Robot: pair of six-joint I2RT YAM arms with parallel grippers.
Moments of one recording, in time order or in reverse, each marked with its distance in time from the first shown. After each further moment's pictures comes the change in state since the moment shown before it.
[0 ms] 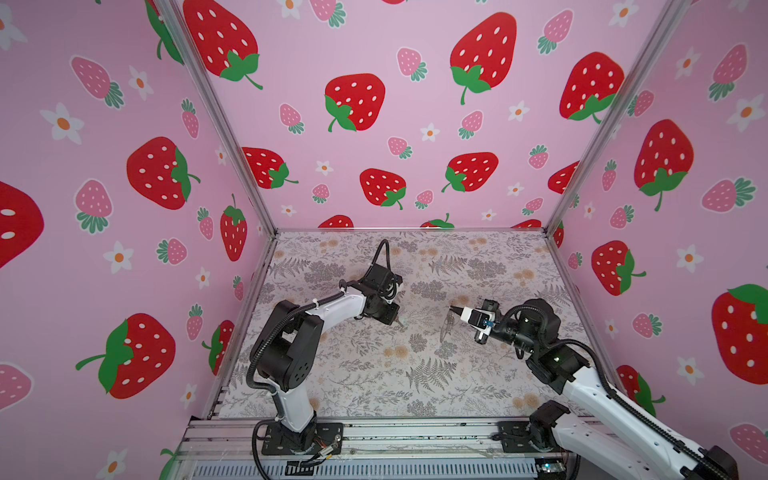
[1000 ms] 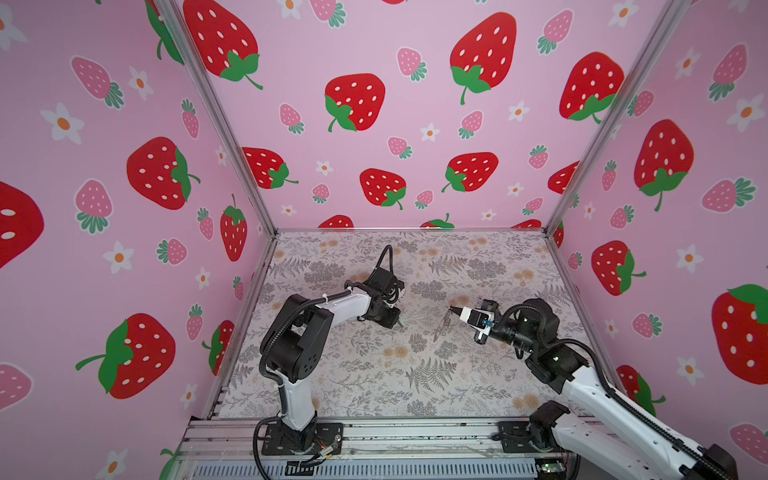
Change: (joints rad) left arm -0.008 0.072 0.012 0.003 -0.007 0.026; right arm 0.000 0.008 0.000 0.000 -0.001 -0.002
